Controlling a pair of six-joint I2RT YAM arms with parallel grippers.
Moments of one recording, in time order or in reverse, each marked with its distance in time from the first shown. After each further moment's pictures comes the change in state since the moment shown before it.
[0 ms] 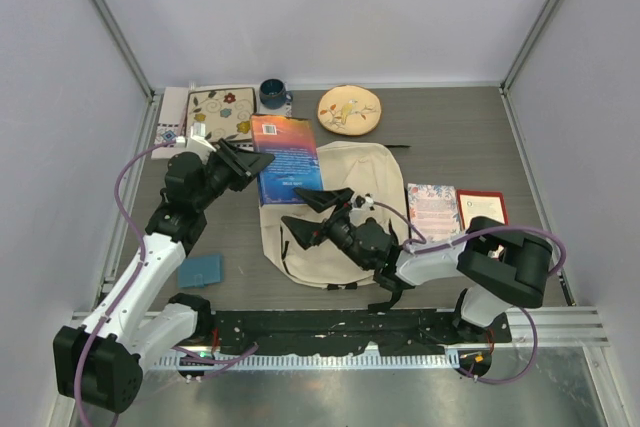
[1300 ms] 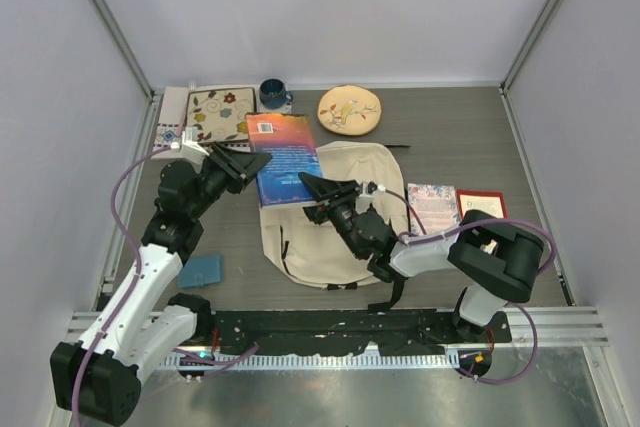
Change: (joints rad) left arm -0.003 -0.079 -0.036 0.053 0.019 -0.087; right arm -0.045 0.060 0.068 0.066 0.168 -0.185
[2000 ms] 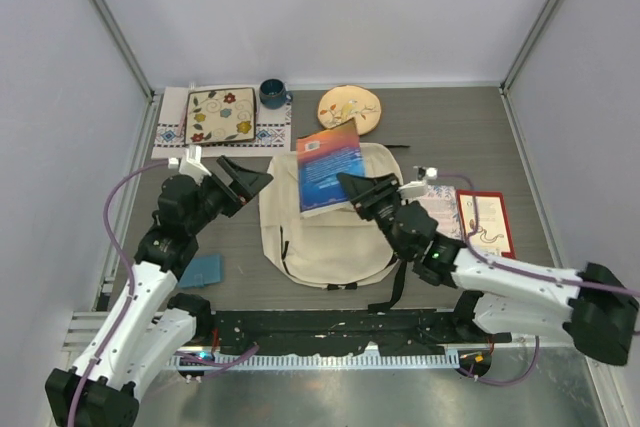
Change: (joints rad) left arm -0.009 -0.131 -0.050 -0.238 -0.059 0.150; right arm -0.056 -0.497 -0.044 -0.573 0.052 -0.511
